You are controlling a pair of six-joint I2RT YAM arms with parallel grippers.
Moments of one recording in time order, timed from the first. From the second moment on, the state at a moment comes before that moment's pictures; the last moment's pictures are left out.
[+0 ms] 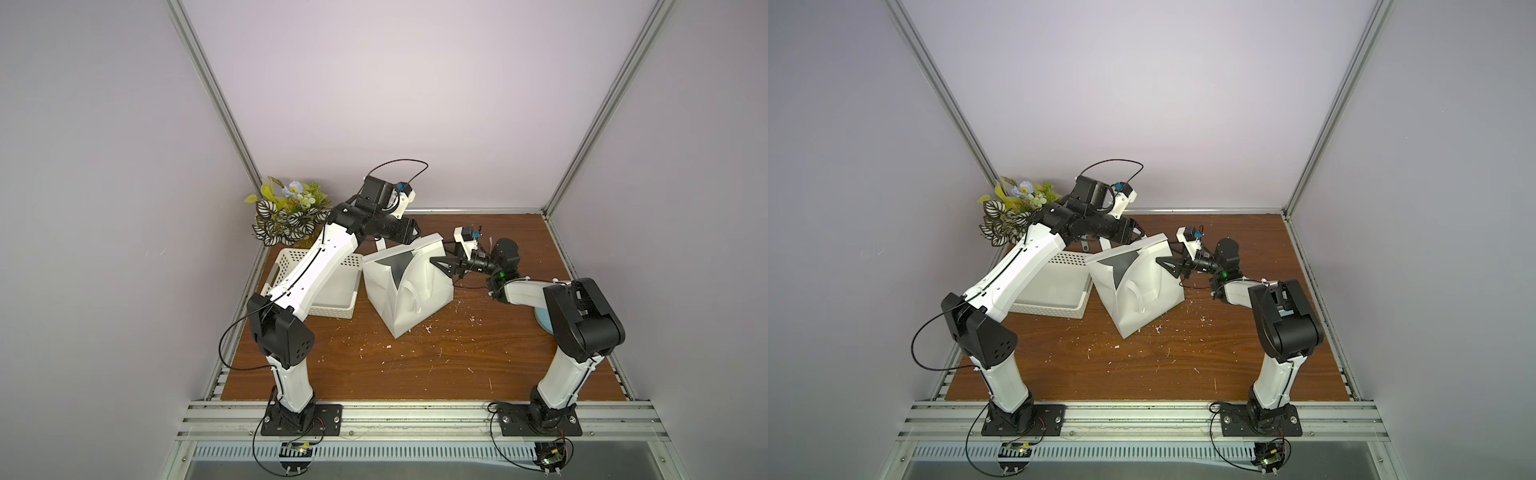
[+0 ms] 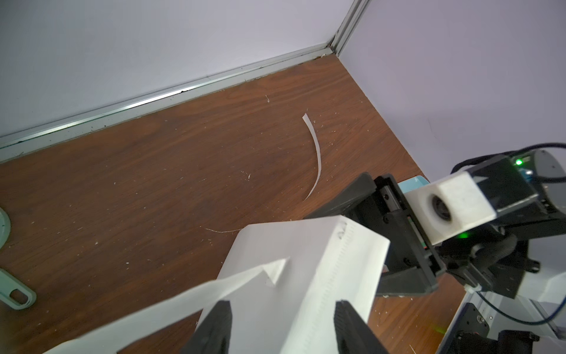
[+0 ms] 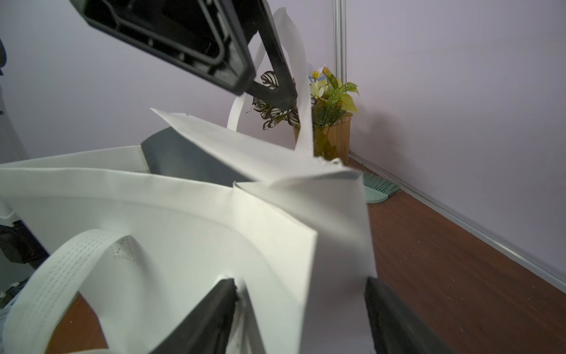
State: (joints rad) left arm -0.51 1.81 1.94 -0.86 0.34 -0.12; right arm 0.28 1.80 0.88 0.99 -1.00 0.18
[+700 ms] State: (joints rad) left arm -0.47 1.50 1.76 -0.84 0.09 -0.19; right arm 0.29 1.88 0.94 1.07 -1.03 0.25
